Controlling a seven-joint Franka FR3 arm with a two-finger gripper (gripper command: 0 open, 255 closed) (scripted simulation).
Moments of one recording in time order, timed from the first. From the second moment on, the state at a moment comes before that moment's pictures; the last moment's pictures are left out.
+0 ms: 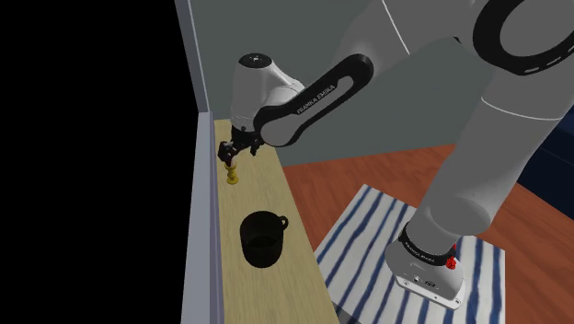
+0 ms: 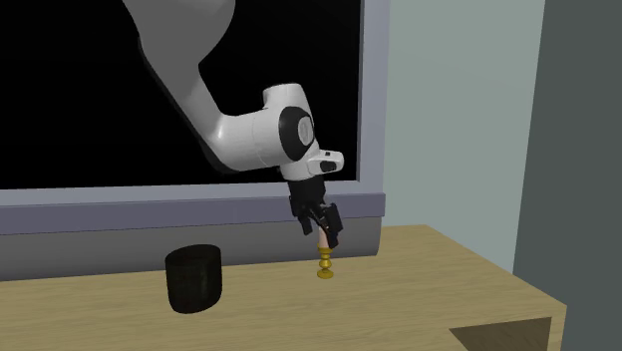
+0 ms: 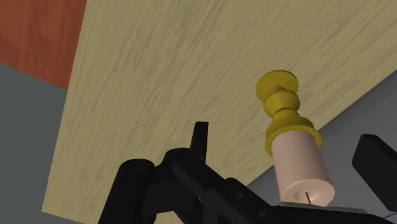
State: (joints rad) arm 0.00 0.04 0.30 -2.28 -0.24 2.56 0.67
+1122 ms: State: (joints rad) arm -0.01 0.09 0.30 -2.27 -0.21 2.66 0.66
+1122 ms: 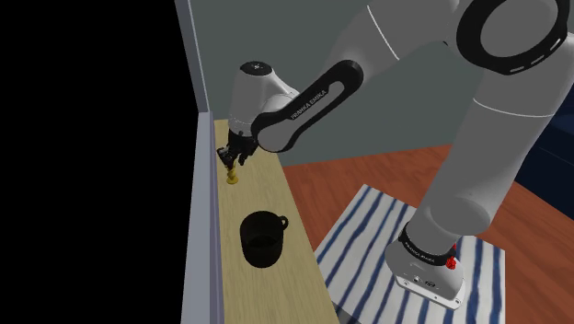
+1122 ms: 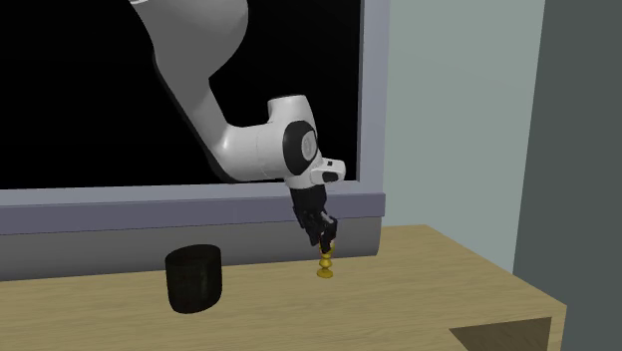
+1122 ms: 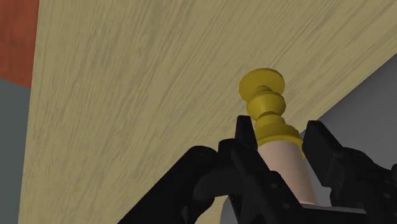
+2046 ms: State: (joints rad) arm -0.03 0.10 0.30 -2.13 -0.15 2.37 0.46
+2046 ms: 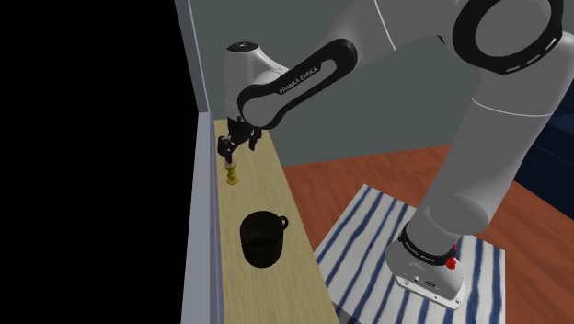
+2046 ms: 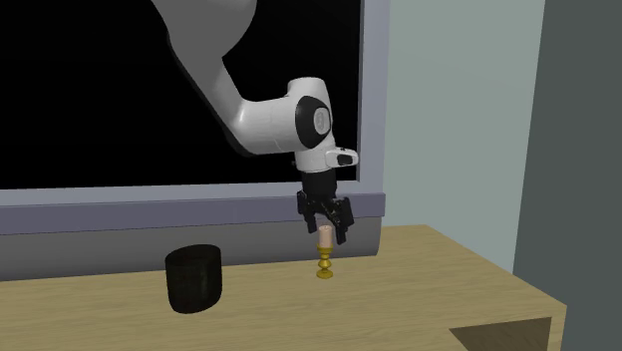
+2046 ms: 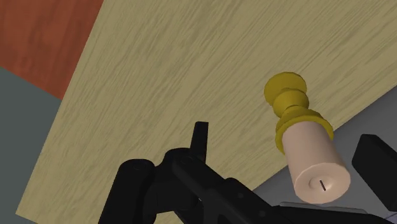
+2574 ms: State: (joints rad) arm -0.03 0.13 0.30 -2.13 -0.17 2.40 0.47
